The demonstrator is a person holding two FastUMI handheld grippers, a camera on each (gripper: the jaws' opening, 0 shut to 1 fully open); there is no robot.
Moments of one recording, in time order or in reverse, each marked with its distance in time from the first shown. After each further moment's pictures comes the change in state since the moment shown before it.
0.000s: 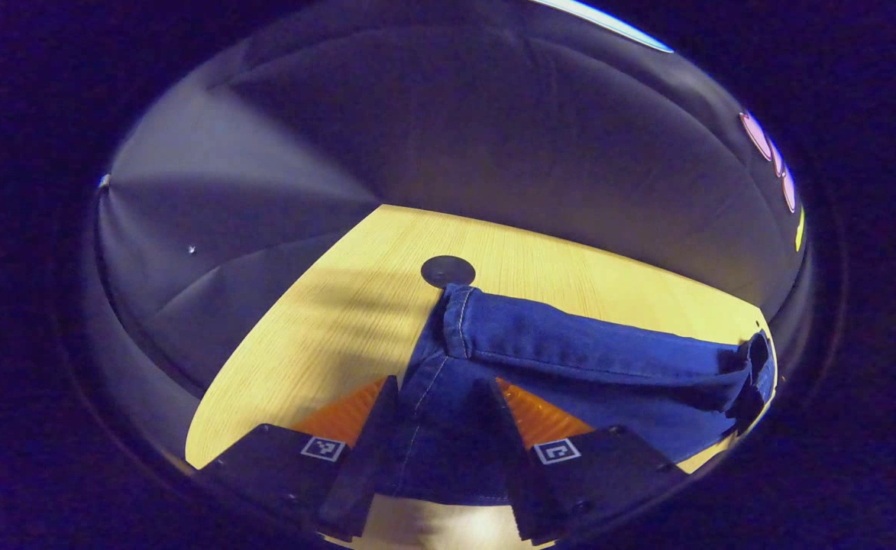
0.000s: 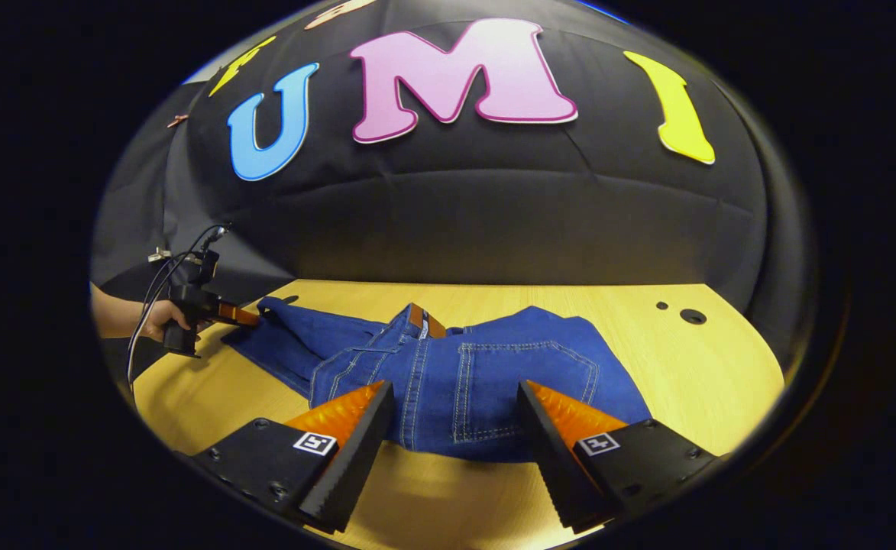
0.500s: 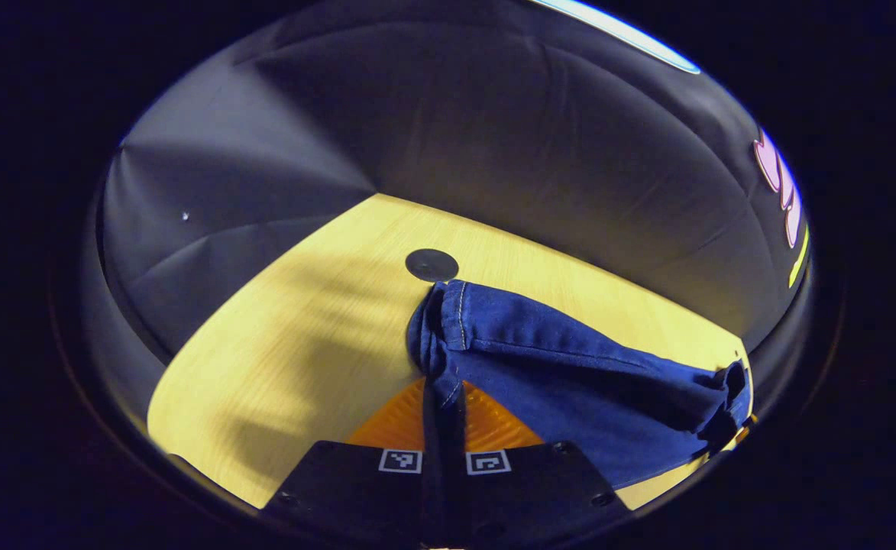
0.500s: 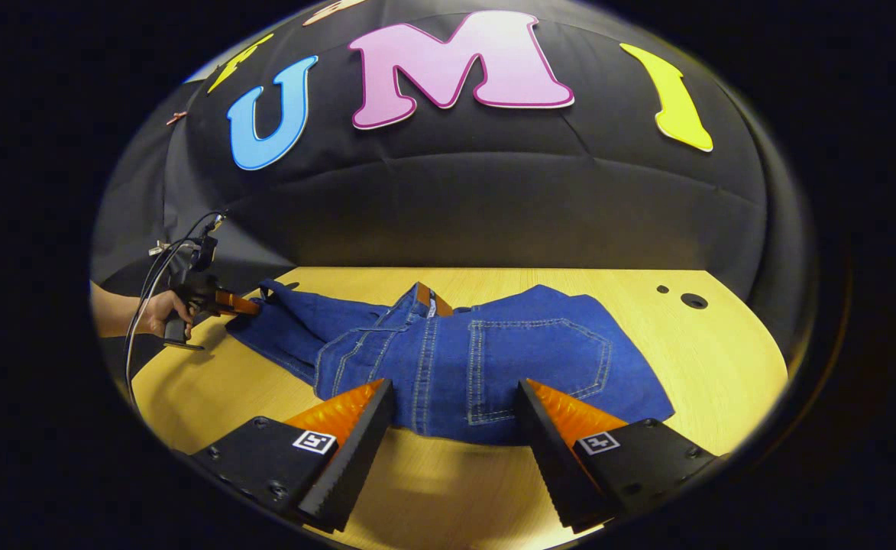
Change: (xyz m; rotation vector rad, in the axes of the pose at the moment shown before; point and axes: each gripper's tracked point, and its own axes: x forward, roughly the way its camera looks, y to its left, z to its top) left arm 0.000 -0.024 -0.003 -0.210 -0.004 -0.134; right arm -0.007 0.000 -0.019 -0.005 0.041 0.004
